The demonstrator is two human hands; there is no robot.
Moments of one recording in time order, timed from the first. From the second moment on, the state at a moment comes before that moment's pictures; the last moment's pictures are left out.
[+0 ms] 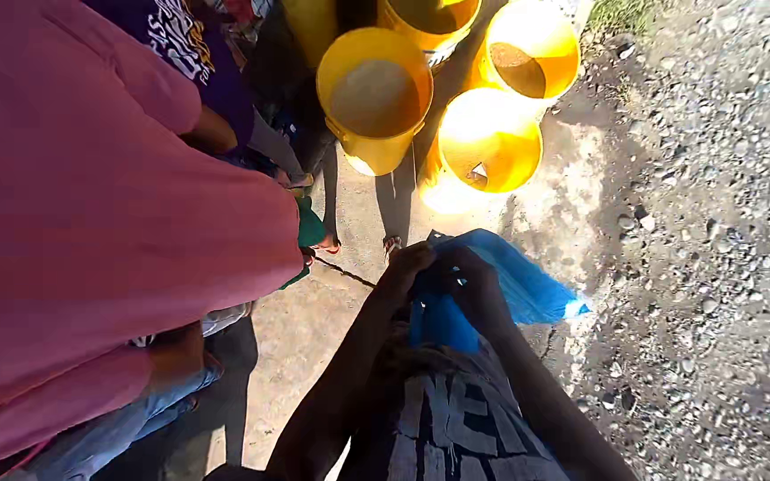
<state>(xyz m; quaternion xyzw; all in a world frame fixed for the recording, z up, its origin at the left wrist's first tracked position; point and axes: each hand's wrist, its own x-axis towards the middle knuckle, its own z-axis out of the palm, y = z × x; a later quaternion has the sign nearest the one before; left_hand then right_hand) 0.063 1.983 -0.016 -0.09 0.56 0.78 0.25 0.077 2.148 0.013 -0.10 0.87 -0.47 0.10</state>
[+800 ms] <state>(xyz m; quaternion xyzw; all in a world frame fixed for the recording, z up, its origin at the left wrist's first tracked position) -0.136 2.087 -0.078 -0.49 0.62 0.59 -0.17 -0.298 2.290 -0.036 -0.04 0.42 -0.82 0.39</state>
